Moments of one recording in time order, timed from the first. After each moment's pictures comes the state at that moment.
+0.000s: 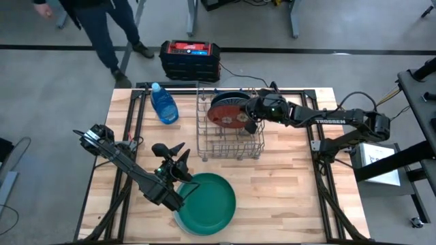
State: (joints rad) left arm -0.64 1.72 1.31 -1.56 -1.35 -1.17; right arm -0.33 1.34 0.79 0.11 0.16 -0.16
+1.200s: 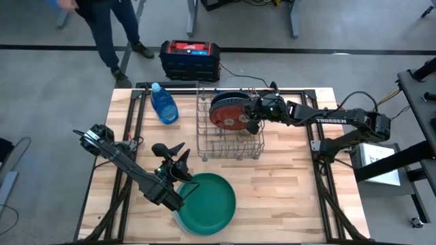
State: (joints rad) left arm -0.64 1.72 1.31 -1.56 -1.35 -1.18; right arm -0.34 1.33 0.83 -0.06 0.16 -0.13
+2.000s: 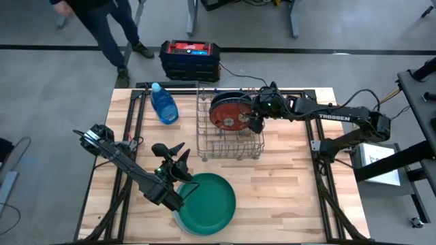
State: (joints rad) left arm -0.64 1.72 1.31 -1.56 -1.35 -1.19; right arm -0.33 1.33 0.98 -0.37 0.16 -0.11
